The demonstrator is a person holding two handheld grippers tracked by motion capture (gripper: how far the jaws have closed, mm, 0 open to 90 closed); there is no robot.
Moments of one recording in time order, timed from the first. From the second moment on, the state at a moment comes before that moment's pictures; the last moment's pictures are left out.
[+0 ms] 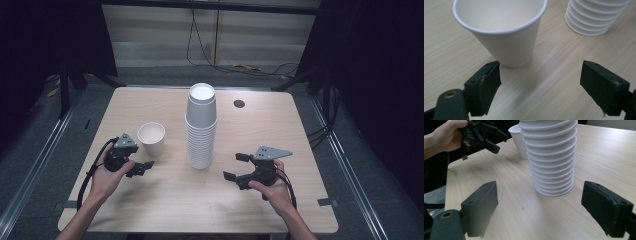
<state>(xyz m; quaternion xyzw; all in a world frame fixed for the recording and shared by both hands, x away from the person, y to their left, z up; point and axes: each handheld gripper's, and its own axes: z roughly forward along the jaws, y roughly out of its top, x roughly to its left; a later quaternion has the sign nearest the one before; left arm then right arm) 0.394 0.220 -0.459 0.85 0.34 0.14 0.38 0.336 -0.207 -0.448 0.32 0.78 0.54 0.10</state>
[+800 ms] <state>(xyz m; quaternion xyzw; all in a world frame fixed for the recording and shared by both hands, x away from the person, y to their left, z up) 0.337 0.193 -0.471 0.81 0.31 0.14 0.48 0.325 -0.214 -0.451 0.34 0.78 0.52 0.12</state>
